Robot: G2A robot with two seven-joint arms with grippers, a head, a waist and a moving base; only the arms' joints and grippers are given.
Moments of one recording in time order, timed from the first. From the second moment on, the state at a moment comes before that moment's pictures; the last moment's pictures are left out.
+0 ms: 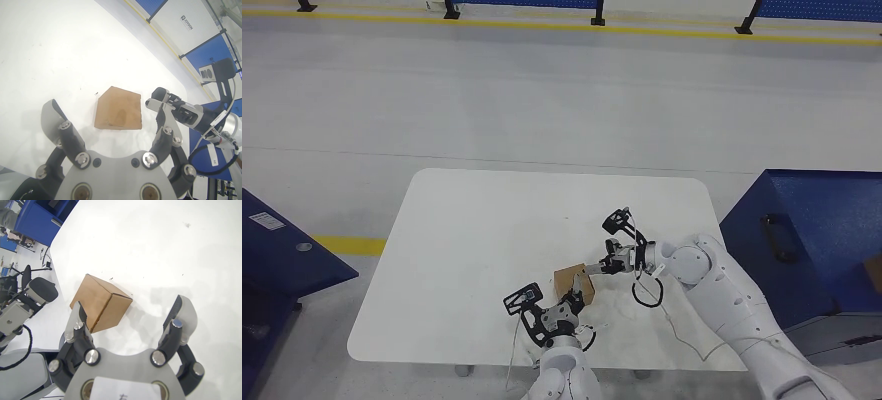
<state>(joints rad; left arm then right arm) 1.42 -1.66 -0.82 -1.62 0.85 0.85 0.21 -0.74 -1.13 0.91 -1.02 -0.46 -0.62 0.79</state>
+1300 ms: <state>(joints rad) 1.33 -1.67 -0.58 -1.22 0.77 0.94 0.71 -0.83 -1.09 1.03 -1.02 -0.39 -0.58 0.73</state>
